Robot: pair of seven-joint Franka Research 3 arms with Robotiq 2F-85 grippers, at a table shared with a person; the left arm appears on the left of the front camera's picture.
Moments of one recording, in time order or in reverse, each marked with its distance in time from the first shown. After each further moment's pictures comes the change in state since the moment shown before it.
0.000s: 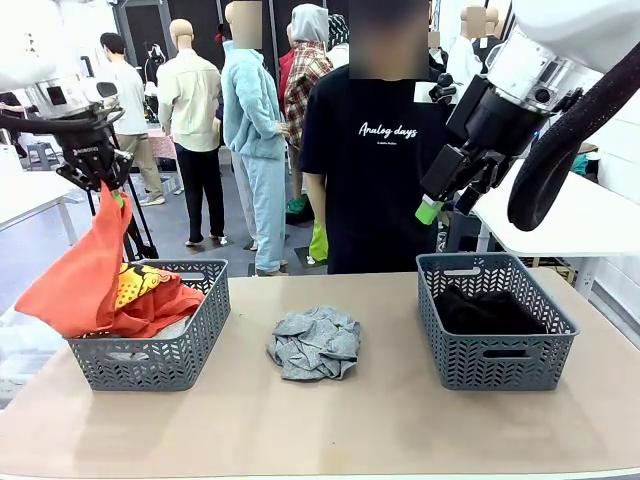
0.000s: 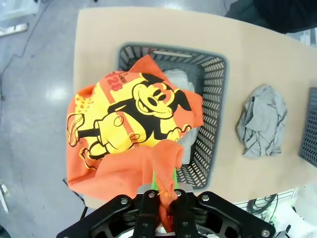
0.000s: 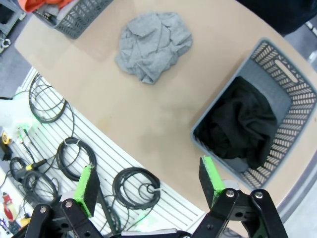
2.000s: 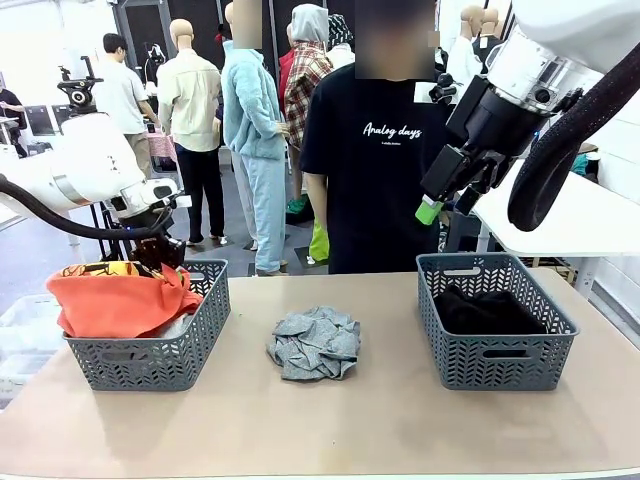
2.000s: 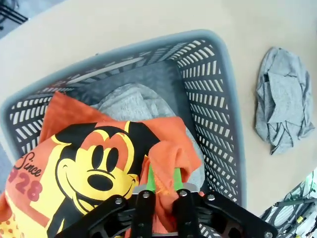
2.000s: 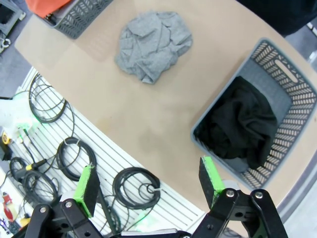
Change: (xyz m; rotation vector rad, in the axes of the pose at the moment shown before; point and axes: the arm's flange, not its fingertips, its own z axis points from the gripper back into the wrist) left arm 0.021 -0.018 -0.201 -0.144 0.084 -0.368; right arm 0.000 0.000 0.000 0.000 0.000 0.000
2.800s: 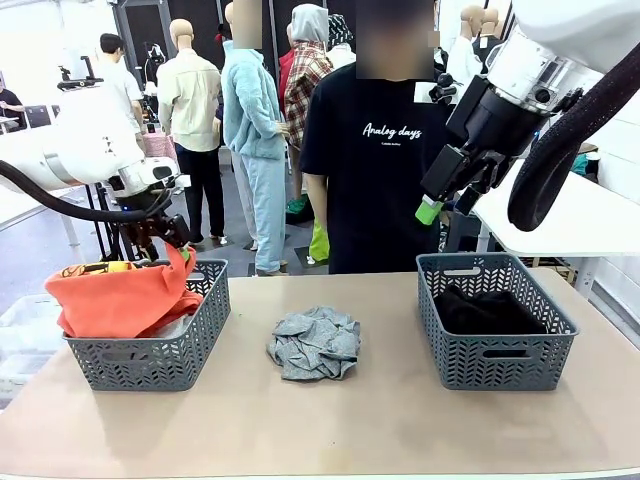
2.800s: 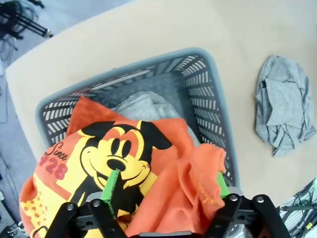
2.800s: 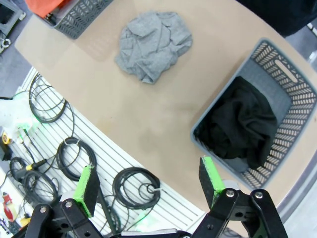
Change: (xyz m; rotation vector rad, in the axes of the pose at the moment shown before) left arm 0.001 -0.017 0.041 0.094 -0.049 -0.021; right arm 0.000 0.000 0.000 0.000 0.000 0.000
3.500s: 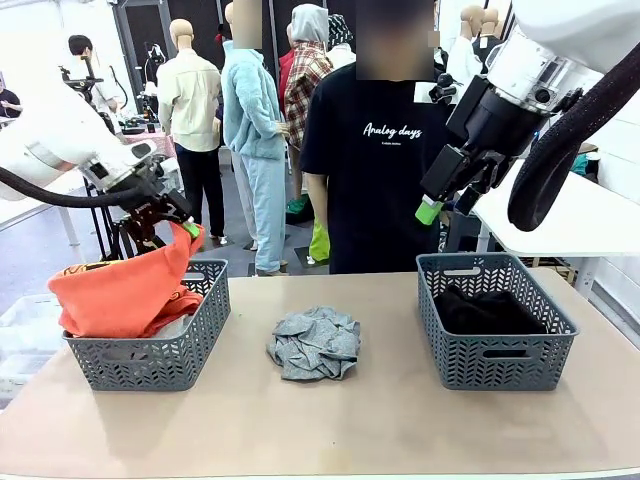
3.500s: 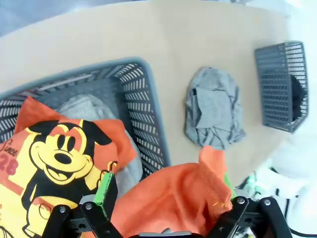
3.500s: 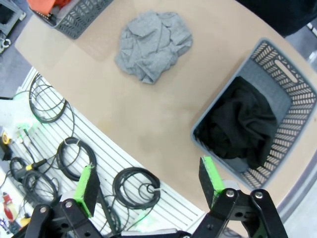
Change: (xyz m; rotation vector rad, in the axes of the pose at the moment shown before) left arm -0.003 0.016 0.025 -0.376 -0.034 0.139; right arm 0.000 0.000 0.000 0.000 0.000 0.000
